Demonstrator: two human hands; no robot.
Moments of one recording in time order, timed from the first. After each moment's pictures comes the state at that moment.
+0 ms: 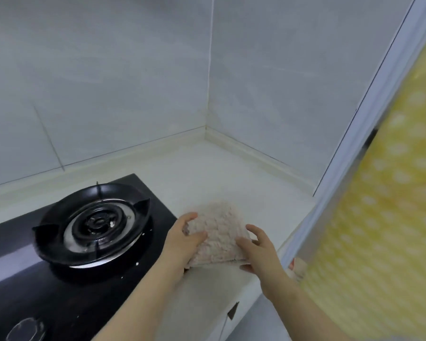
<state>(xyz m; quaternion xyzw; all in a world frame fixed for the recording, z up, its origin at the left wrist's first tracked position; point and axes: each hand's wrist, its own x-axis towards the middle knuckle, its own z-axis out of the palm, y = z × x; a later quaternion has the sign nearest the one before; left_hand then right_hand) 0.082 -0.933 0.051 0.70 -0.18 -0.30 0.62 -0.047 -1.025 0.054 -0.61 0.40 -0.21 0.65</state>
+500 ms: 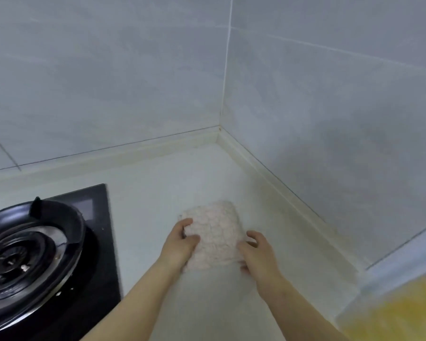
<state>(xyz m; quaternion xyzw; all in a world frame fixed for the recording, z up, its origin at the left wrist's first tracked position) 0.174 -1.147 -0.010 0.77 -0.03 -0.26 0.58 0.072 -1.275 -0.003 -0.66 0.41 -0.08 0.62</state>
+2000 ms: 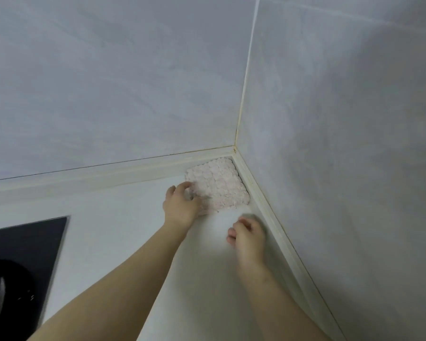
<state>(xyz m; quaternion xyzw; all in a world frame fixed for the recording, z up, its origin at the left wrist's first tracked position) 0.353 -1.295 0.016 0.85 0.03 -0.09 0.52 0.271 -1.391 -0.004 -0.52 0.39 -0.15 0.75</state>
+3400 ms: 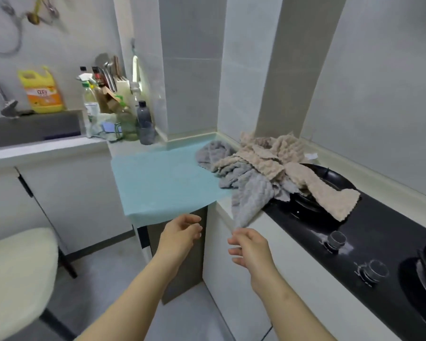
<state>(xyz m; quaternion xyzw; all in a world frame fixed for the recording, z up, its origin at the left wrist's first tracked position) -0.204 -0.518 0.079 0.61 0.45 0.27 0.59 -0.092 -0.614 0.072 -0.70 -0.16 0.37 0.59</state>
